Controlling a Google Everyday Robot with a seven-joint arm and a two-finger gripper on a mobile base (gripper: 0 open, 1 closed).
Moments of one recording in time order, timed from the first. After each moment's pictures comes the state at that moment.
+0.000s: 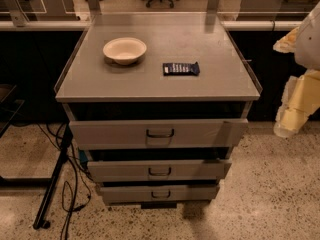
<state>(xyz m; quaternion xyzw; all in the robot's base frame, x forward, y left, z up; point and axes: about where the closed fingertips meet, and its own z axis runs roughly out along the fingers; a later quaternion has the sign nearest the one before) 0.438 -0.217 0.977 -0.60 0.78 -0.03 0.16</state>
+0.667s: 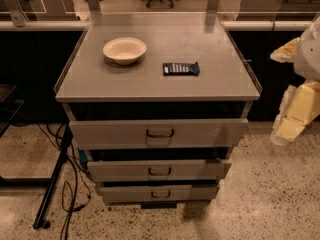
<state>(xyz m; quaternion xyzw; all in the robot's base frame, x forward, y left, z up) 0.434 -0.213 0.961 -0.60 0.78 0.00 0.18</state>
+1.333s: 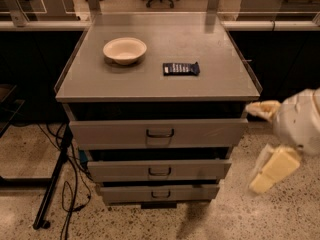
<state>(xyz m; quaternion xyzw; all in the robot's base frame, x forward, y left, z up) 0.393 -0.178 0.870 -0.58 0.76 0.14 0.25</state>
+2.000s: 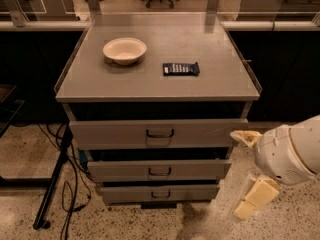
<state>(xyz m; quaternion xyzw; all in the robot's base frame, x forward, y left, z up) 0.367 -0.155 0.808 -0.59 0.75 0.18 0.25</state>
